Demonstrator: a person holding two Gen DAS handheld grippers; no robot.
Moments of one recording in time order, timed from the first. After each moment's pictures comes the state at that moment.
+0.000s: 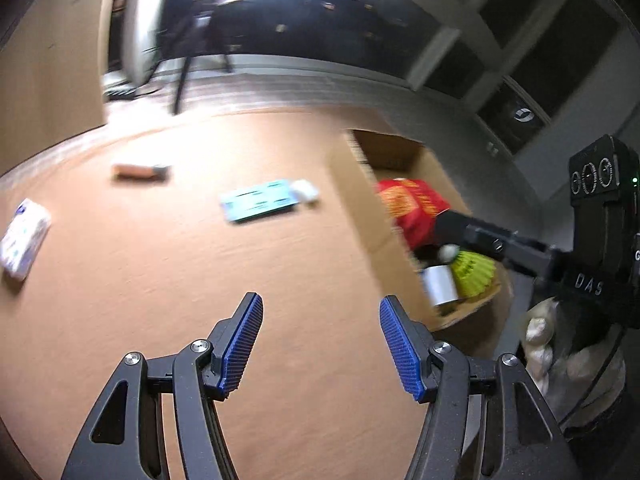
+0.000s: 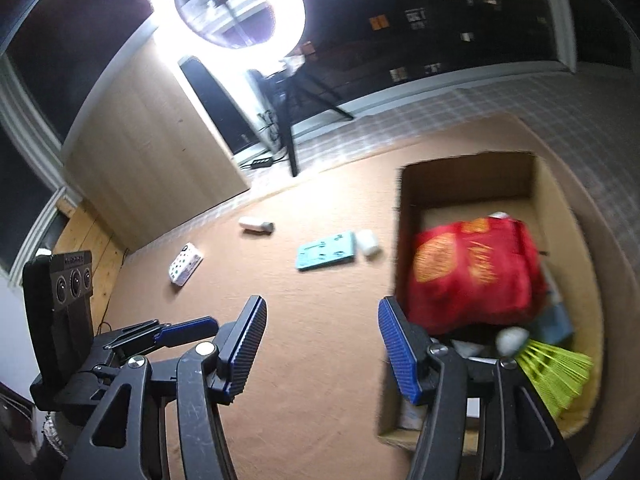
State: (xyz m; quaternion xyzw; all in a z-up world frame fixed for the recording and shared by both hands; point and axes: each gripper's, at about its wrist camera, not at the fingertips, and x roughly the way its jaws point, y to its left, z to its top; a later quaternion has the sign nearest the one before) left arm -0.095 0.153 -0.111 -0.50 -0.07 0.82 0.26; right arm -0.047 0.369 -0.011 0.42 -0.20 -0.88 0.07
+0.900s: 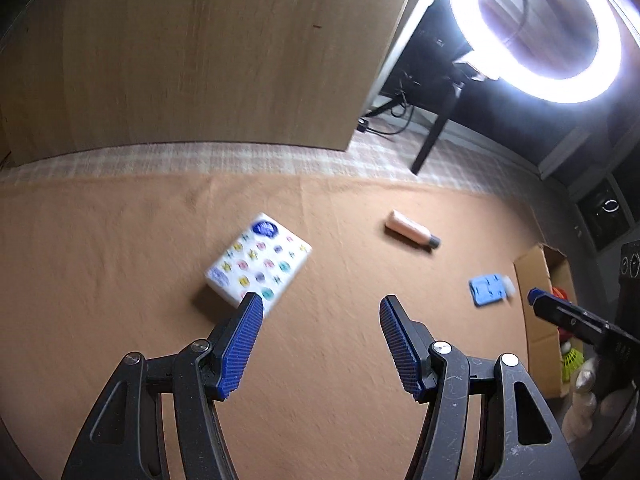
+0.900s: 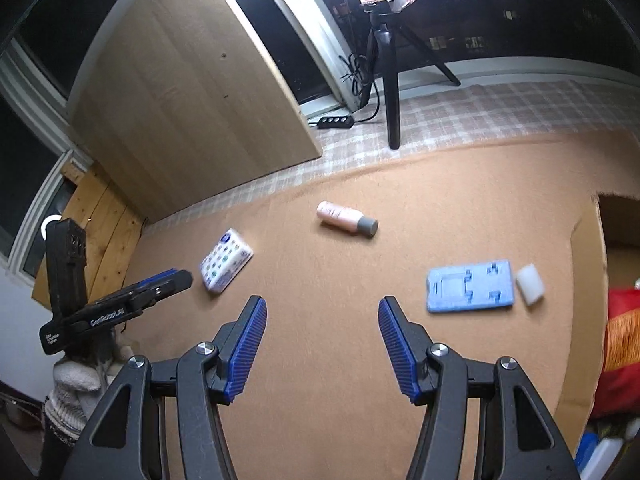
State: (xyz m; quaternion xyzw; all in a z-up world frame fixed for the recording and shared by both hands) left arm -0.180 -0.072 -0.121 -0.50 -0.13 0.85 0.08; right arm -0.174 0.260 -0.034 0.48 -0.18 -0.85 0.13
